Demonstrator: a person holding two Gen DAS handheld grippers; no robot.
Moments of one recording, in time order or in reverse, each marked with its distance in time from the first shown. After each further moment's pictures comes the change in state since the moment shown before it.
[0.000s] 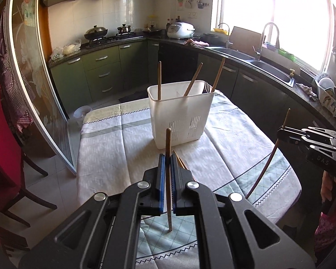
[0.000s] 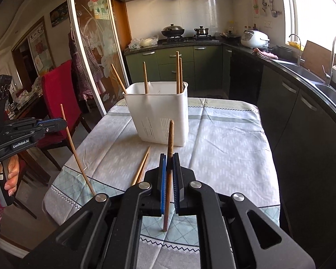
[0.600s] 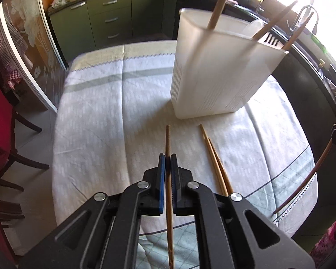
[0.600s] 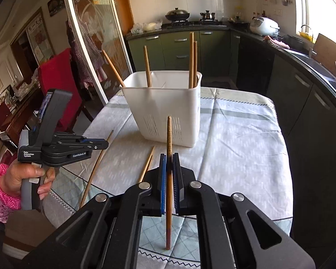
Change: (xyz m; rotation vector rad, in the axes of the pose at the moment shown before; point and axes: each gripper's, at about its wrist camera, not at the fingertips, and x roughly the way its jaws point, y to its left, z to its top) left arm 0.136 0.046 0.010 -0.131 0.309 0.006; right arm 0.049 -0.001 0.019 0.006 0.092 0.030
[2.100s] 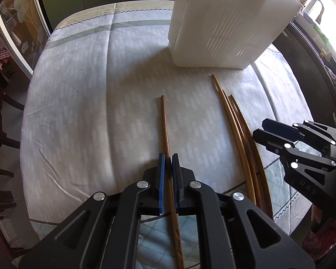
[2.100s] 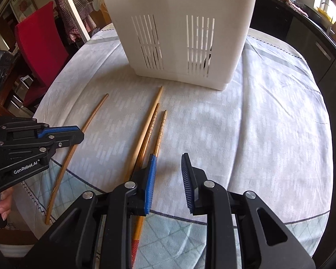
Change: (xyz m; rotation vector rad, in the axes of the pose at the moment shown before) left arm 0.060 0.013 -0.065 -0.037 0.191 -0.066; right arm 0.170 0.024 -0.033 -0.024 0.350 -0.039
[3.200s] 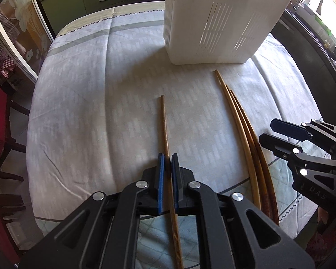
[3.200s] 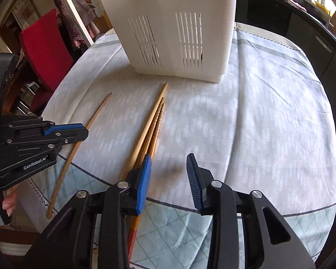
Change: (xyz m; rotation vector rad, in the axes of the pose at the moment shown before) left arm 0.001 -0.039 0.009 0.039 -0.007 0.068; right arm -0.011 -0.015 -0.025 0.023 -0.028 0.050
